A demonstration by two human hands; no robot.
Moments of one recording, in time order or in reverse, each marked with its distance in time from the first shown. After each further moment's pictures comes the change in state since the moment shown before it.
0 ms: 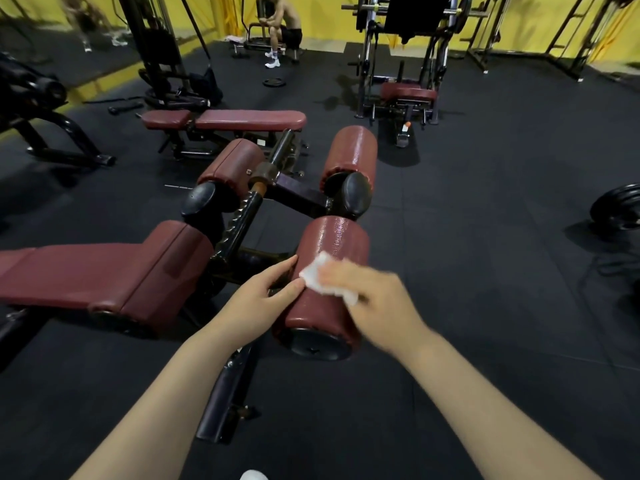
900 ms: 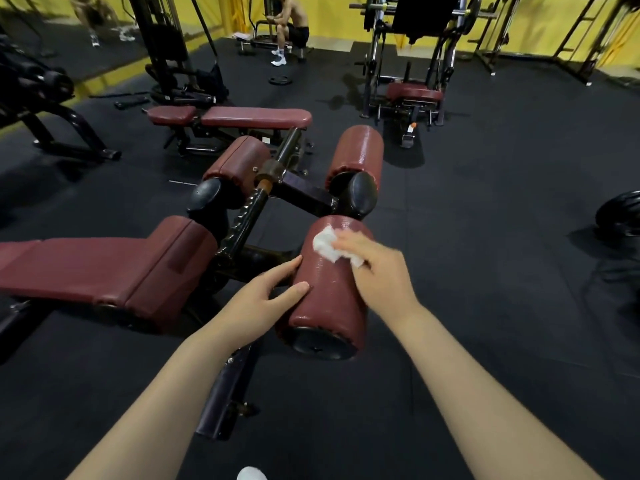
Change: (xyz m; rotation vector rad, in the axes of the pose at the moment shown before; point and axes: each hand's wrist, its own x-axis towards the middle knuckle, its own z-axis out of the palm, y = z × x) left_hand -0.004 -0.011 -0.006 -0.033 -0.059 -0.025; right_hand 0.033 0.028 0.005 -0.063 0.158 0.142
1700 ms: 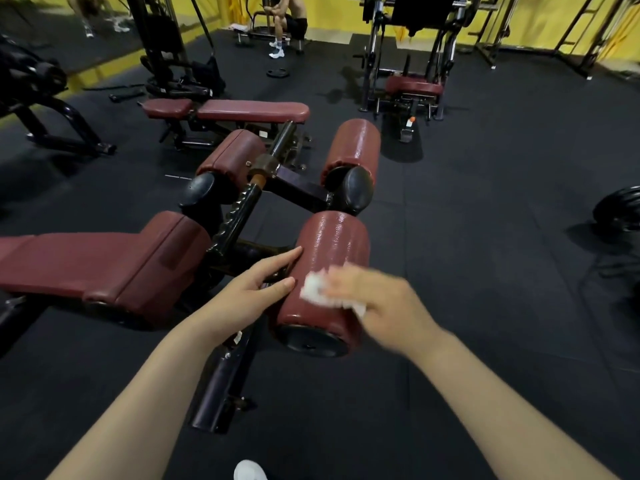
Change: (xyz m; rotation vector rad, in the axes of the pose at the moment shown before) left_hand 0.004 0.004 -0.005 -0.141 -0.074 0.032; right_hand -0.037 0.001 -0.020 -0.022 -0.184 -0.354
